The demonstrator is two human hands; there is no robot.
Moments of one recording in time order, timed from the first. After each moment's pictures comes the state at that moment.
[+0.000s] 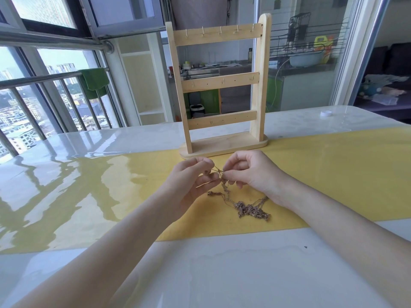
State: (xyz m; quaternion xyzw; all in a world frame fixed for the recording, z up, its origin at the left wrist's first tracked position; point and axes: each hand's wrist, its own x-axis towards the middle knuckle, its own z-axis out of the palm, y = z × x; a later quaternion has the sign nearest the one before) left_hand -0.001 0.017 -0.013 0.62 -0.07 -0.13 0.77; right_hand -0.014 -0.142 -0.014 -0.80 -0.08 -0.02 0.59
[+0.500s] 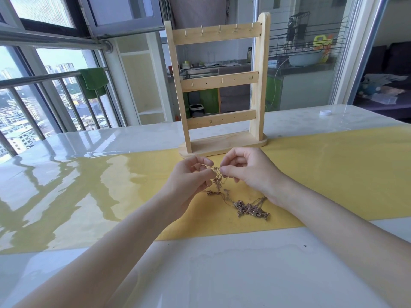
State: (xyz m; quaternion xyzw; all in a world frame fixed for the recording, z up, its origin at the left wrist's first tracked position) left_hand 0.000 0.015 -0.017 0.69 -0.09 -0.09 0.72; right_hand -0.015 -0.137 -0.012 -0.81 -0.08 -0.06 0.58
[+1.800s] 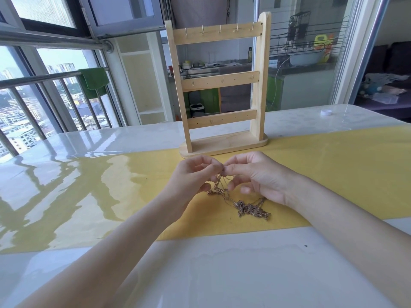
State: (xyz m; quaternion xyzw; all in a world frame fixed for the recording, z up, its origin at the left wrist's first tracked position) left_hand -0.006 0.016 -0.014 0.73 -0.14 -0.07 0.67; right_hand -0.019 -0.144 -0.006 -0.70 -0.04 0.10 0.70
